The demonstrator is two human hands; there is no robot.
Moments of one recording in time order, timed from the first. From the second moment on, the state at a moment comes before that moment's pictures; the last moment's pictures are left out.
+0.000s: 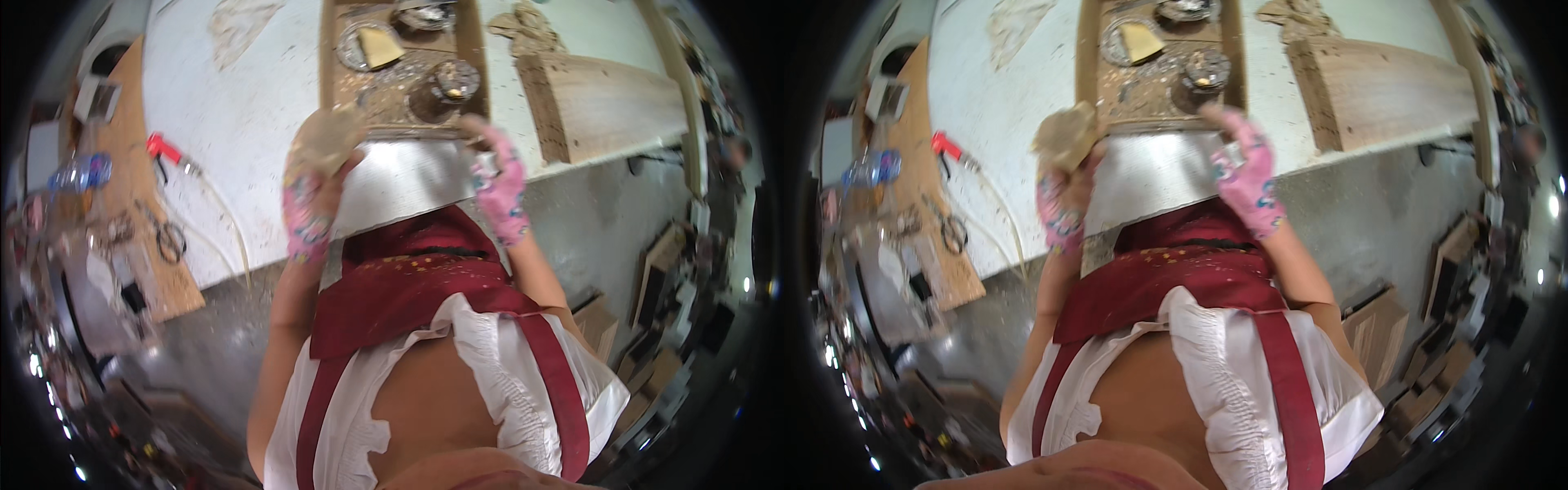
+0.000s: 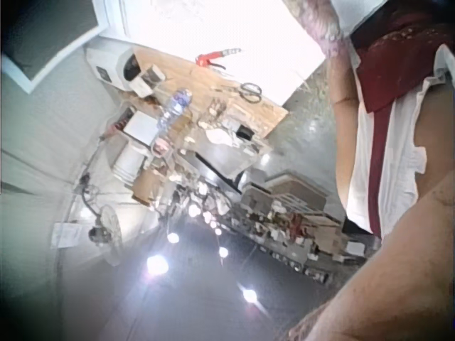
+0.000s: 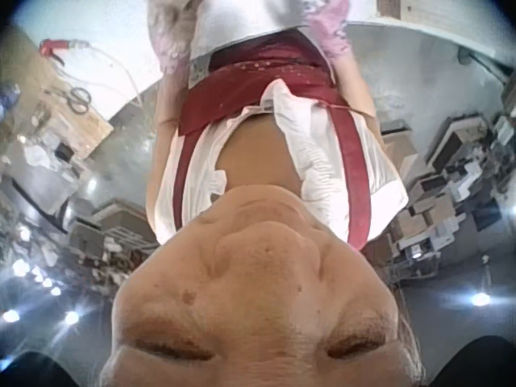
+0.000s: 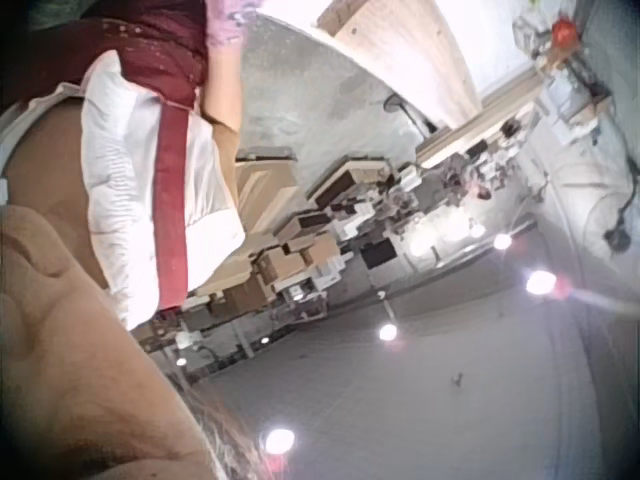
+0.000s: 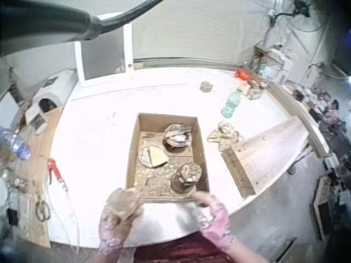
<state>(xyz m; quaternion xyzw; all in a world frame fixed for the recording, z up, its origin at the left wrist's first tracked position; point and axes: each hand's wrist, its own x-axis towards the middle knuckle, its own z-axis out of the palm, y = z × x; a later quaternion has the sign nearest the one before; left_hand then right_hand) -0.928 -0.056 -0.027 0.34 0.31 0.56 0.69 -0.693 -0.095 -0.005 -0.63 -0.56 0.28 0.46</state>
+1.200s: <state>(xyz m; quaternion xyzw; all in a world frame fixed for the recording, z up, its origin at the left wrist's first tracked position) -0.752 -0.105 -0.011 0.18 0.30 0.74 0.57 -0.424 0.199 0.006 -0.59 -0.74 -0.05 0.31</state>
